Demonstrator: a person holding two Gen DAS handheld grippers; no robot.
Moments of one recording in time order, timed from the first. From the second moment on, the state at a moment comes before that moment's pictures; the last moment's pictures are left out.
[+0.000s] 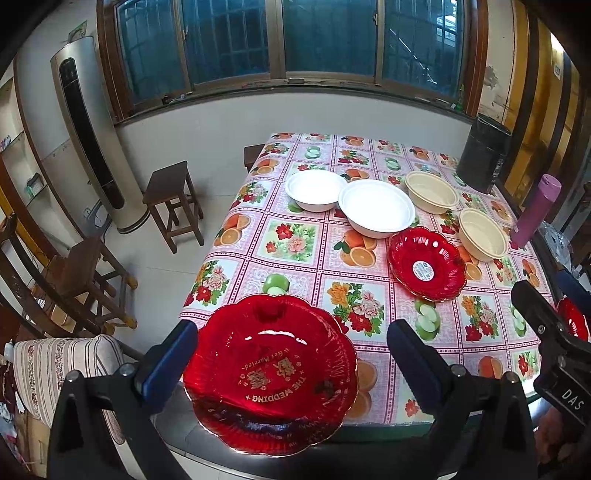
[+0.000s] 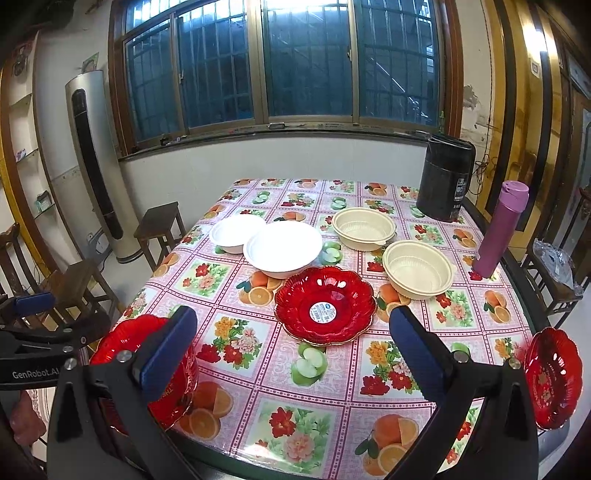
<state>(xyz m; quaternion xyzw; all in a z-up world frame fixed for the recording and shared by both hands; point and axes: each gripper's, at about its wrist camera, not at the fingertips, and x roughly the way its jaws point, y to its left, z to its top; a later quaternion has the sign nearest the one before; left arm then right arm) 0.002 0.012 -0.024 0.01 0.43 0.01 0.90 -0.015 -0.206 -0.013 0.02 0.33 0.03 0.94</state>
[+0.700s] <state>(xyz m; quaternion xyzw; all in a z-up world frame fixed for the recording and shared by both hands) 0.009 0.008 -0.027 0.01 0.44 -0.01 0.90 -0.010 -0.208 -0.019 0.02 0.34 0.02 0.94</state>
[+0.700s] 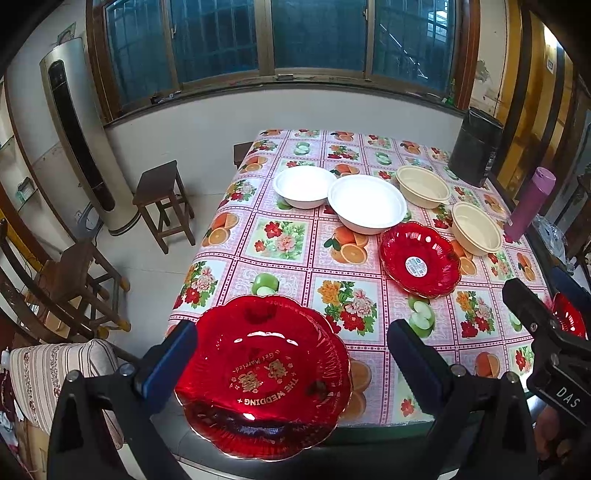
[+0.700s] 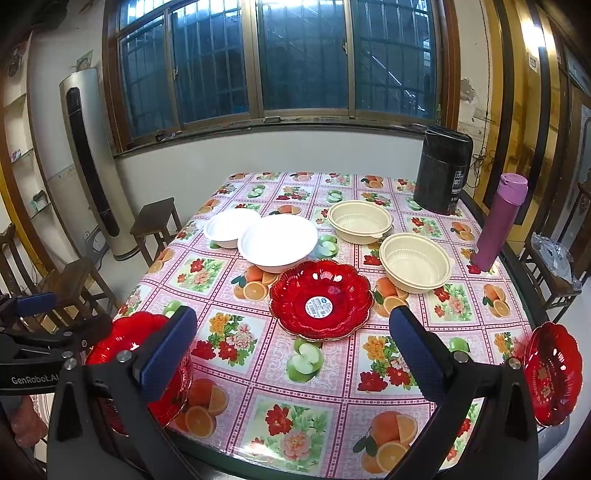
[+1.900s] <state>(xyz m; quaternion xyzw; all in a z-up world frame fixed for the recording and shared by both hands) -0.006 0.070 -0.051 -0.02 0.46 0.06 0.88 -0.003 -0.146 -0.044 -0.01 0.38 0.08 0.92</state>
